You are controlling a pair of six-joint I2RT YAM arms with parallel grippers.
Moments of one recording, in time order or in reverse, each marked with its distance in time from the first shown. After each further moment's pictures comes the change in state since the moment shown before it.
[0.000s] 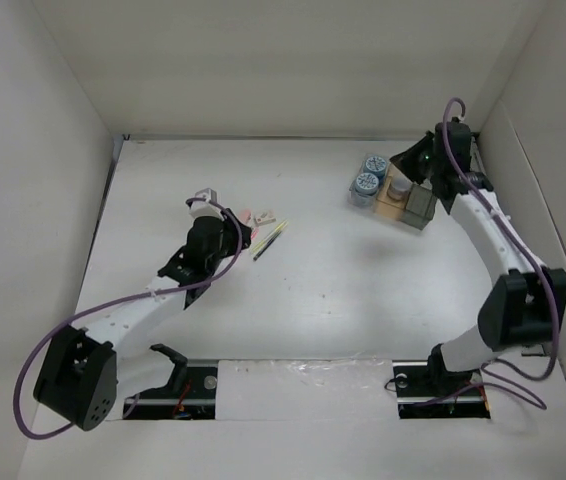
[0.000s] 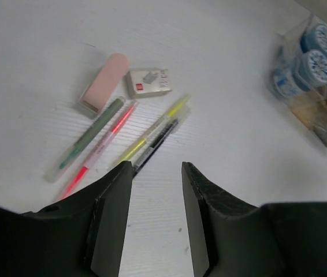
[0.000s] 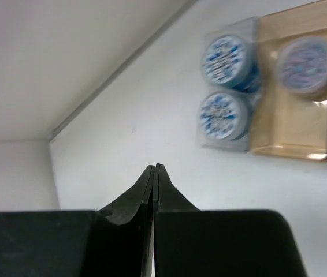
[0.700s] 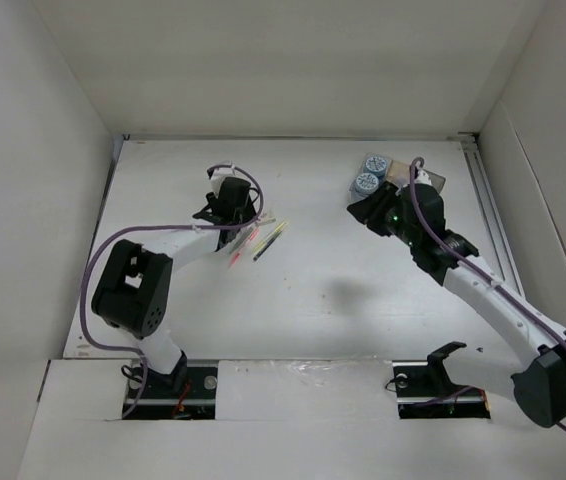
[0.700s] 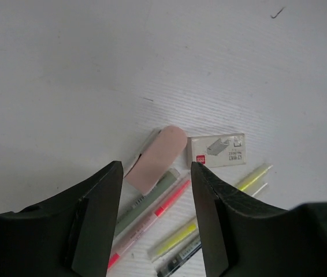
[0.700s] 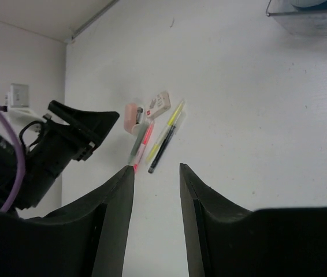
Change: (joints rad) left arm 0.043 0.543 0.420 -0.149 -0.193 0.098; right arm 0.367 -0.428 -0.472 0.147 0.090 0.008
